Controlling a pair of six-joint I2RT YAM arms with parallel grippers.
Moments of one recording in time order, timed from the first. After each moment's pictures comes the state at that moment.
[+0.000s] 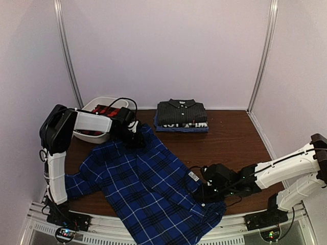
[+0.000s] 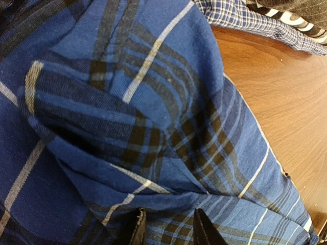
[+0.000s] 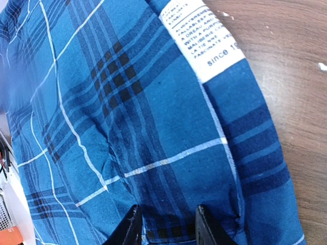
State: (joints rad) left arm -0.51 2.08 1.37 -0.29 0.26 -0.42; right arm 1.15 1.38 0.54 -0.14 0.04 1.05
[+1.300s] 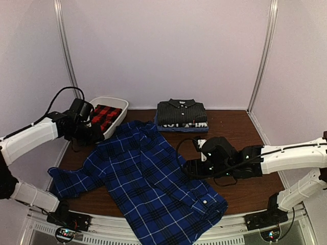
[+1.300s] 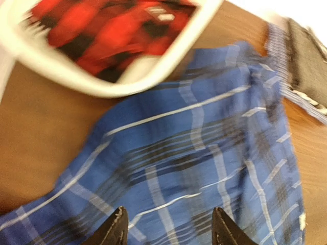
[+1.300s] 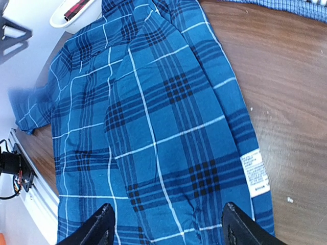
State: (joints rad) left arm -0.41 1.32 1.04 -0.64 -0.10 -0.65; right arm 1.10 1.31 0.80 -0.24 0.20 0.76
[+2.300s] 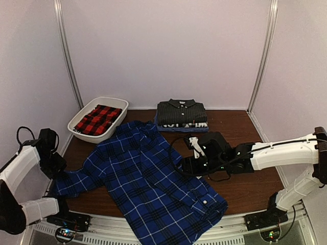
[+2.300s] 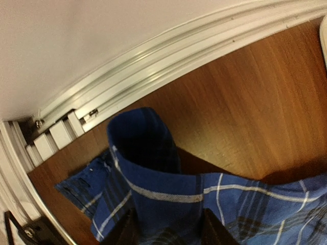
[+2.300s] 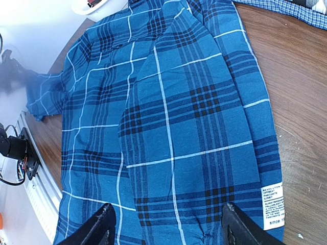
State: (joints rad) left arm 0.18 0.95 0.63 -0.91 -0.24 -0.87; right arm 1.02 1.43 0.84 -0.10 0.04 0.60
